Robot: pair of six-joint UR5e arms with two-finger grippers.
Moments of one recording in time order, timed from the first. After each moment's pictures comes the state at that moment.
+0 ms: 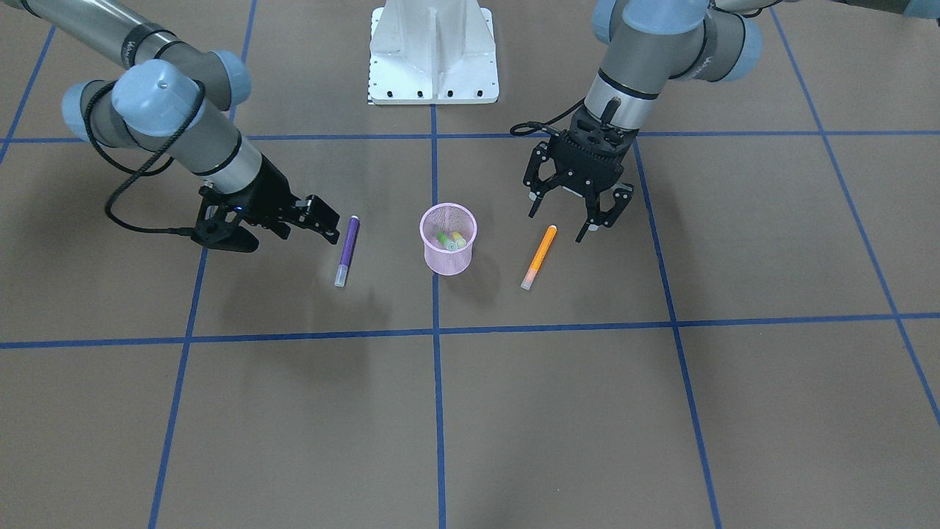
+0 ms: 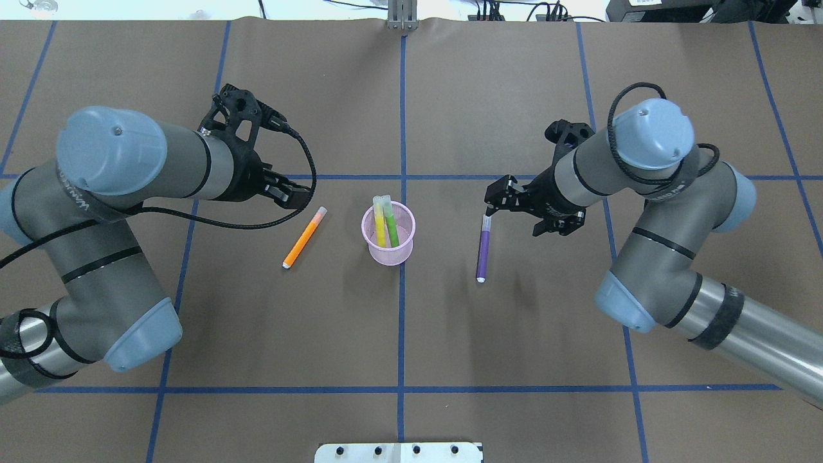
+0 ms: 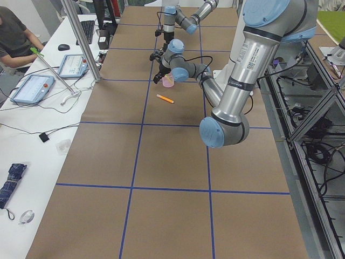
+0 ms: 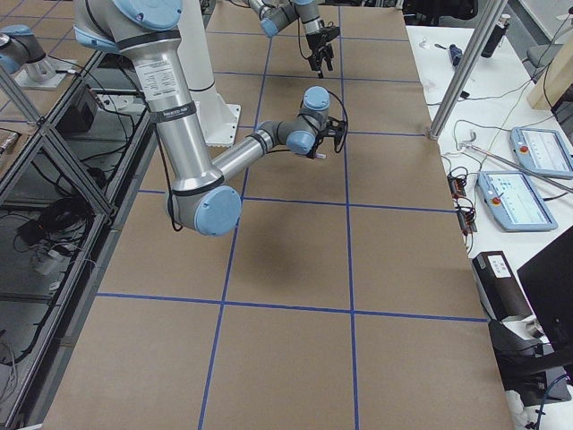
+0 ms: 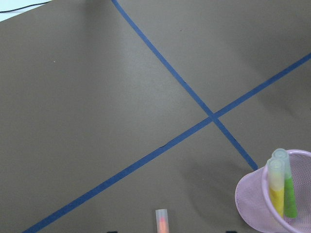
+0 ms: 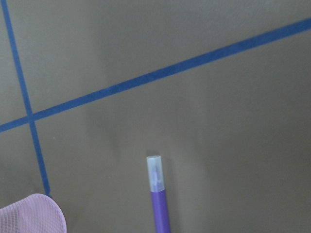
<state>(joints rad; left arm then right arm) -0.66 -1.99 -1.89 -1.93 -1.78 -0.65 0.68 -1.14 1.67 -1.15 2.10 1.51</state>
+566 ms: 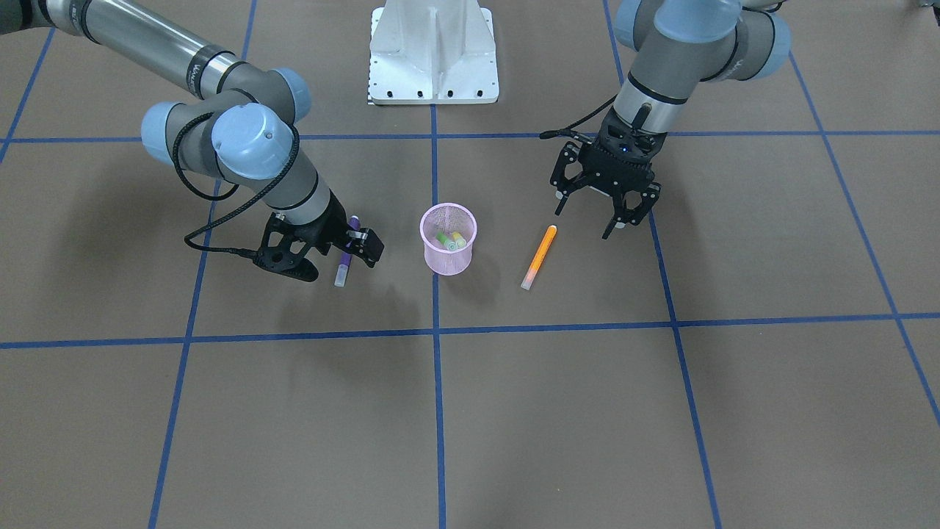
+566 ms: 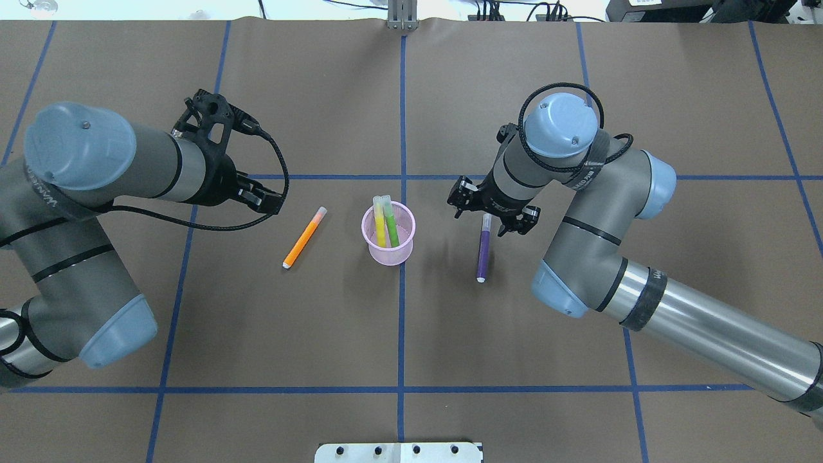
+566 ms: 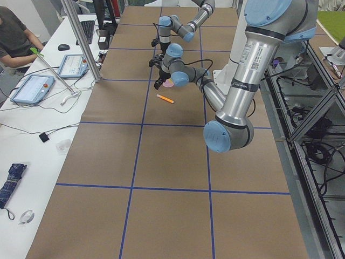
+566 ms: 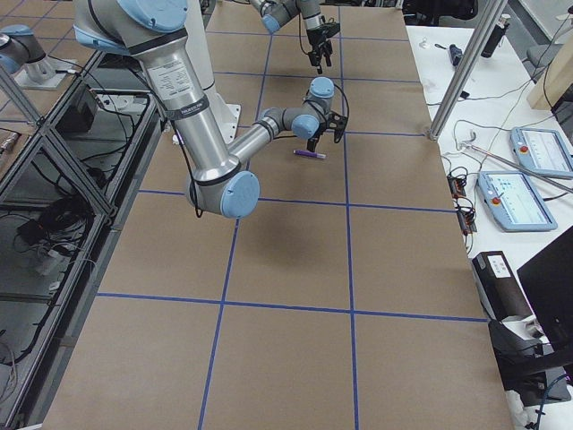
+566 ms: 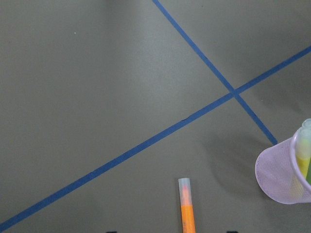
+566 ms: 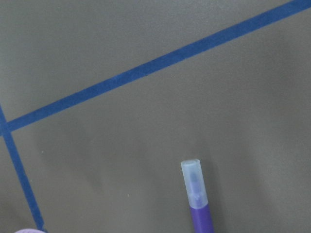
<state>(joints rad) -0.69 -1.93 -1.91 -1.93 -1.84 -0.66 0.65 -0.98 1.51 -1.28 2.08 1.52</state>
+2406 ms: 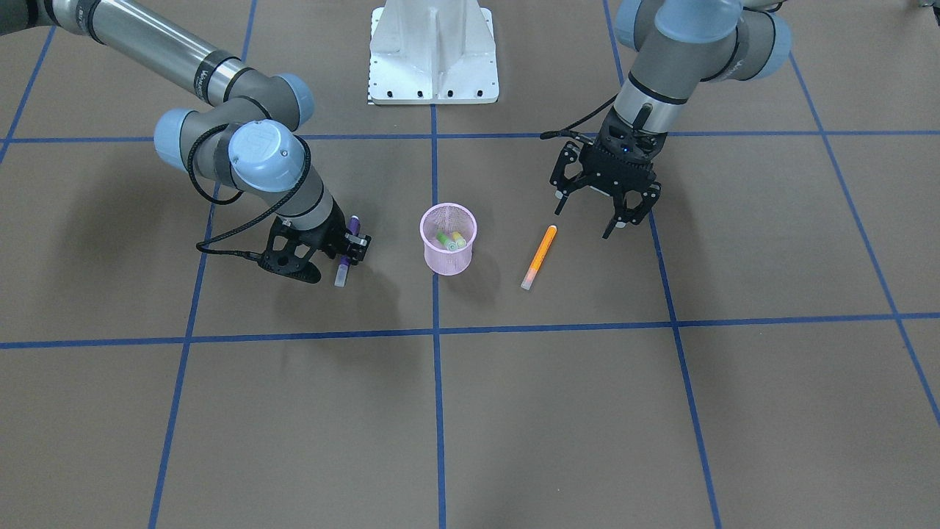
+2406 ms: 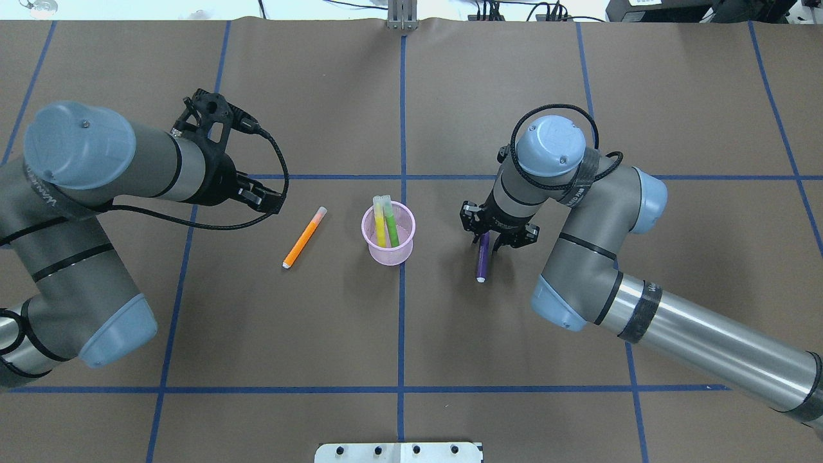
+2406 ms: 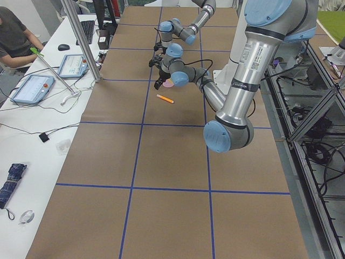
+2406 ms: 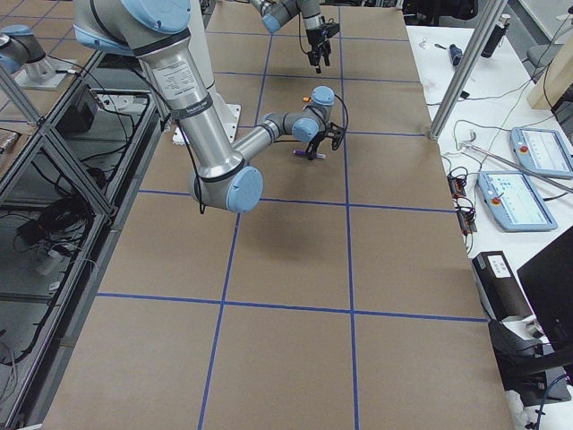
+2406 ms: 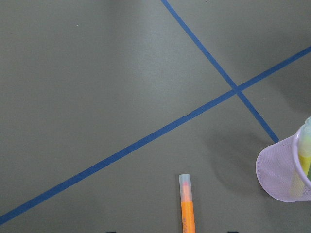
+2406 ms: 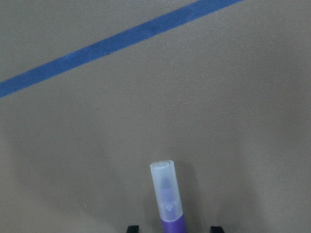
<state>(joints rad) -0.69 -1.94 -1.91 -1.93 -1.85 -0.67 0.61 -1.00 1.50 -1.31 2.07 1.49</state>
